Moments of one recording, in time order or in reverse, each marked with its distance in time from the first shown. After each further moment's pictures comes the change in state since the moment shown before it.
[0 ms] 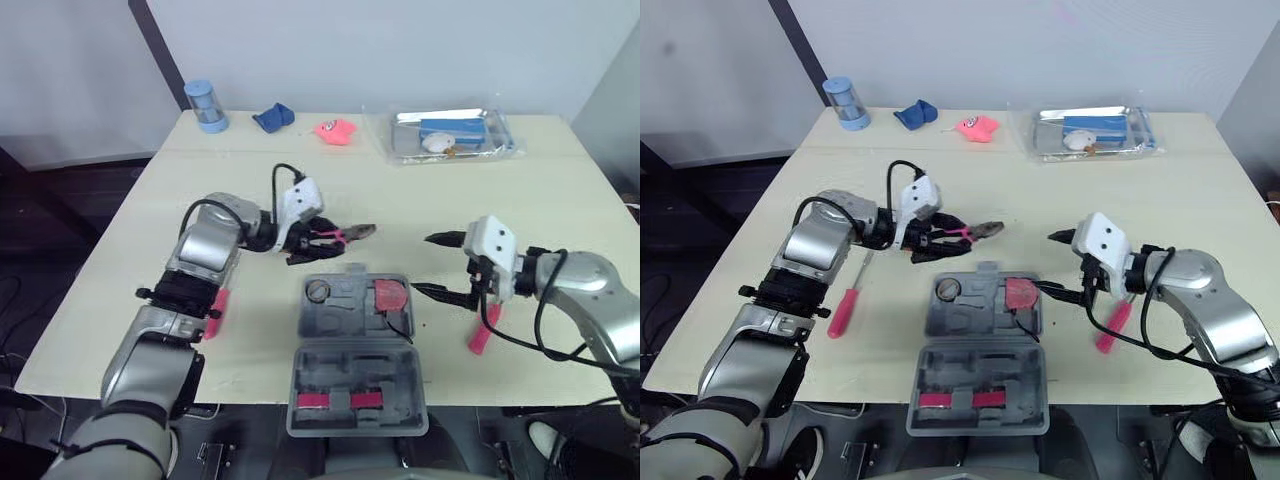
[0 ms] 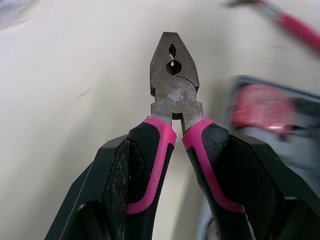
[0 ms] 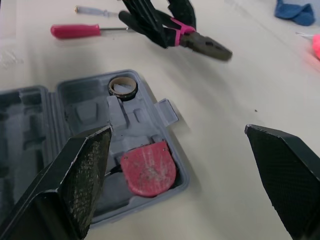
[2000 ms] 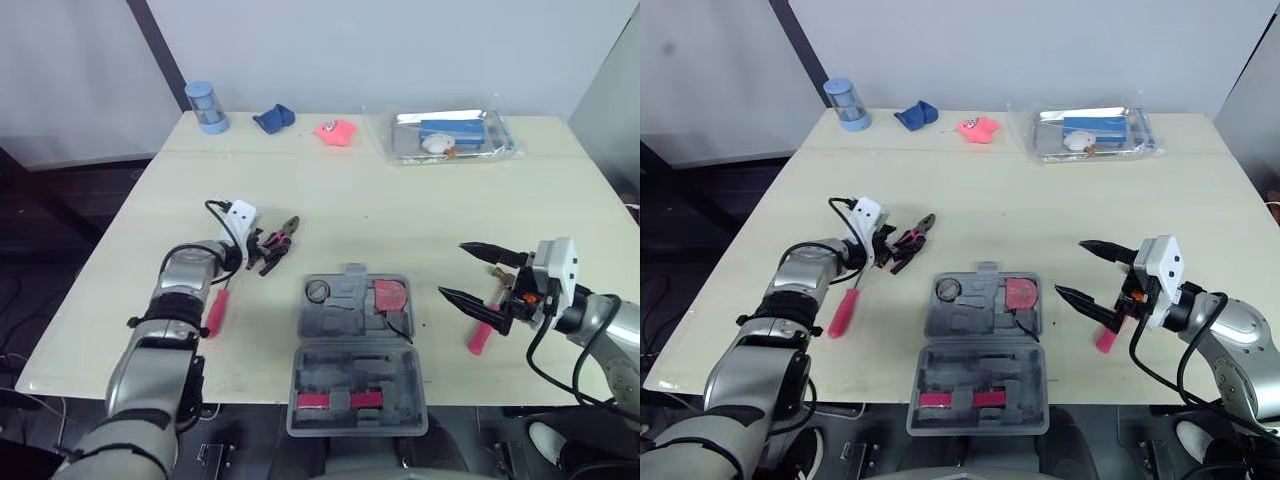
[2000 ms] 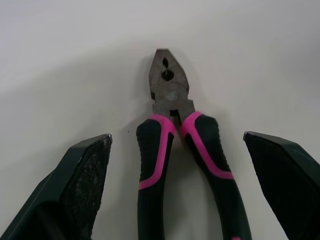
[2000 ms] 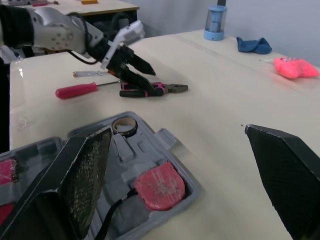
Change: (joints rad) left arm 0.004 -0.068 0.239 0.662 0.022 -0.237 0.531; right arm 0.352 0.094 -0.278 -0.077 0.226 -0.200 -0.005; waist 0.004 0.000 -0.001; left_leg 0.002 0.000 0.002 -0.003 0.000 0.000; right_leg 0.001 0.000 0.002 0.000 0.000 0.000
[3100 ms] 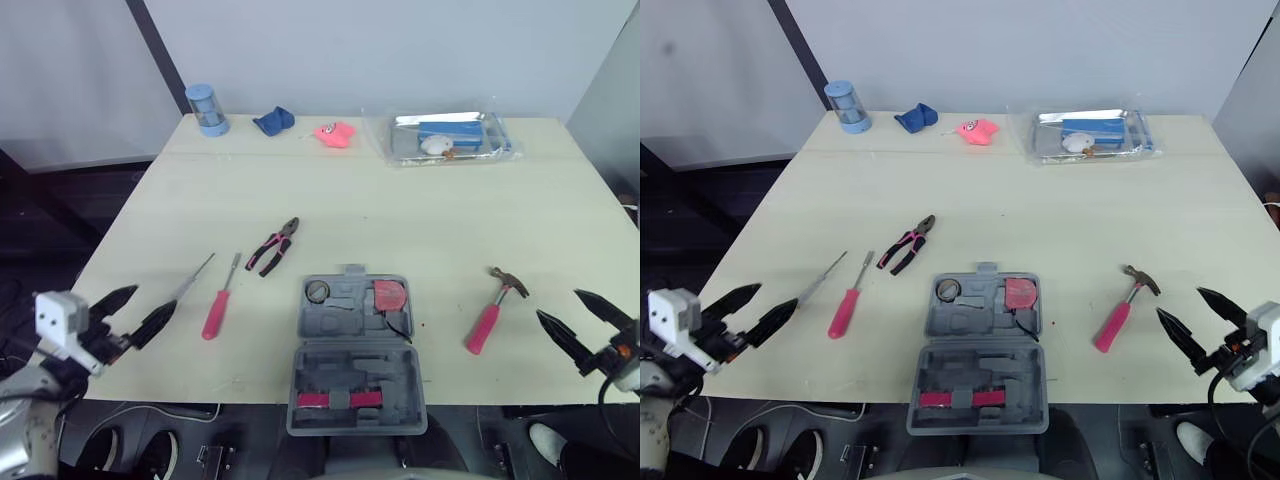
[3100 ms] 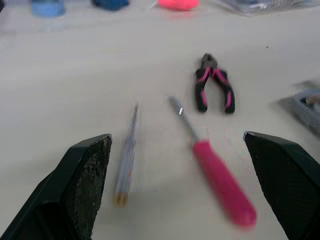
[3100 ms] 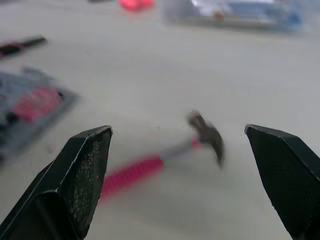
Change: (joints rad) left arm 0.916 0.196 0.558 -0.769 -0.450 -0.079 -0.183; right arm 0.349 0.079 -0.314 0.129 0.038 -0.100 -0.067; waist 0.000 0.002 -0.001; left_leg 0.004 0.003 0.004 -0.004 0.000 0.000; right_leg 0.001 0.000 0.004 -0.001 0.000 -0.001
